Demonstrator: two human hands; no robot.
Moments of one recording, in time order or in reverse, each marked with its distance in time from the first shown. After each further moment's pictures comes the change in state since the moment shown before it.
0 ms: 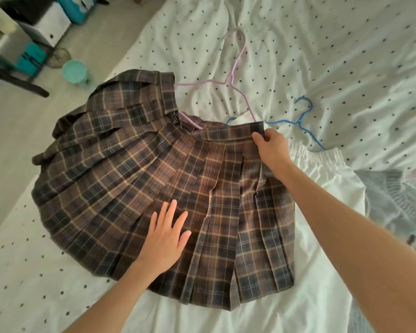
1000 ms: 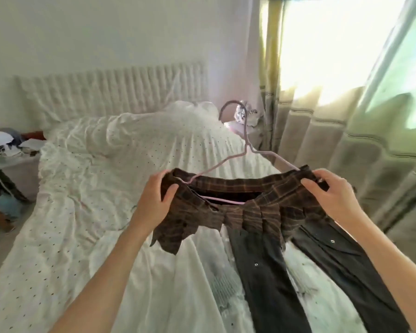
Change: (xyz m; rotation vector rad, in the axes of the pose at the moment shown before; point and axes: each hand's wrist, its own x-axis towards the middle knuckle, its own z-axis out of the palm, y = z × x) left_hand -0.192 0.380 -0.302 -0.528 0.559 0.802; right_hand -0.542 0.186 -0.448 0.031 0.968 -0.109
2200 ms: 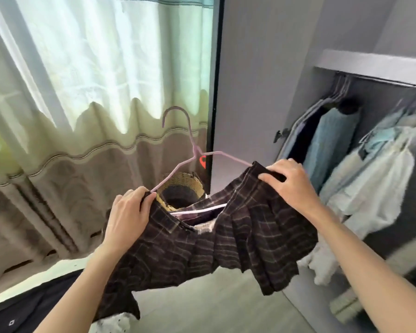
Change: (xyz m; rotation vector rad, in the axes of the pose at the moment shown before) left_hand -0.213 0.485 0.336 -0.578 -0.772 1.255; right_hand -0.447 0.071 -0.364 -0.889 0.869 0.950
